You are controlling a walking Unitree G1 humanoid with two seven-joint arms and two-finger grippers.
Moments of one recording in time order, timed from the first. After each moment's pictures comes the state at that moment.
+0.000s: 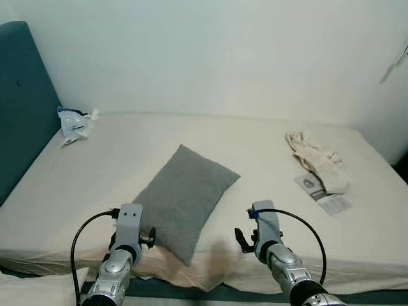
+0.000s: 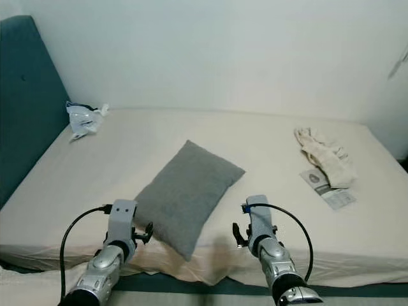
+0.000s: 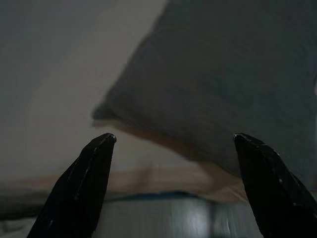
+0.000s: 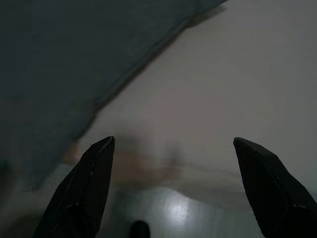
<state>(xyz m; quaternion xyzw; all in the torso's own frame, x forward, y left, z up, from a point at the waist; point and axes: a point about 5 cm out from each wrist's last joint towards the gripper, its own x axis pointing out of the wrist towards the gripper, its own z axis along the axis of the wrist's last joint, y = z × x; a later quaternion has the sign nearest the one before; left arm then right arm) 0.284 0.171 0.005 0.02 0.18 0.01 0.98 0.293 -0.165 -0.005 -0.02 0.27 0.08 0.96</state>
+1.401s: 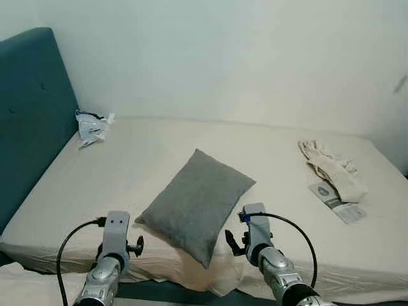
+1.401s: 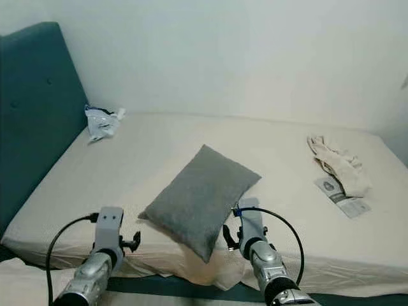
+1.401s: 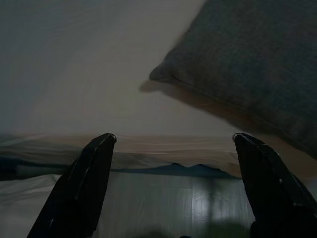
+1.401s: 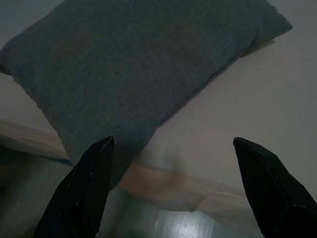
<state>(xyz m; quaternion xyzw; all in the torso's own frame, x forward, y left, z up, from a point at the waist) 0.273 0.190 -0.012 0.02 0.24 0.02 0.97 0.290 -0.150 -0.007 -0.02 0.25 0.10 0.96</state>
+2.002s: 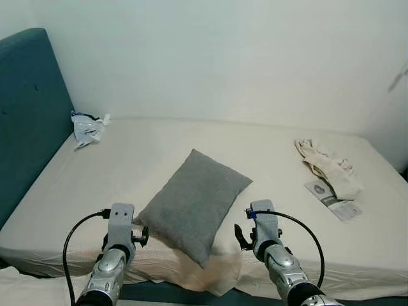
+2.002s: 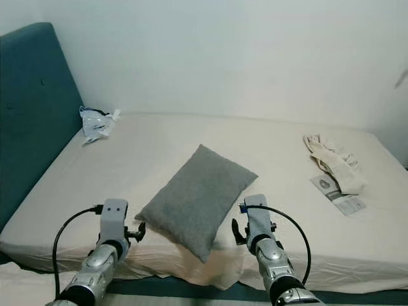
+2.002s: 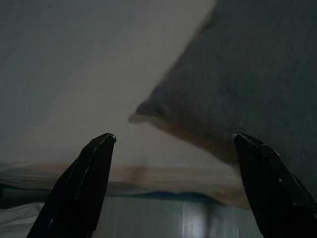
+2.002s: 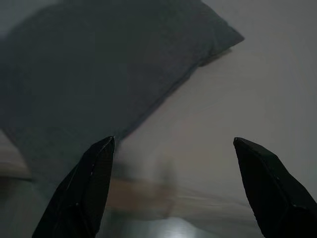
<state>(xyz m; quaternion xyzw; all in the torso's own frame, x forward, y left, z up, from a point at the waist) 0.286 0.185 0.002 0.00 0.19 0.04 0.98 0.294 -0.163 0.000 -0.02 0.22 0.06 0.97</state>
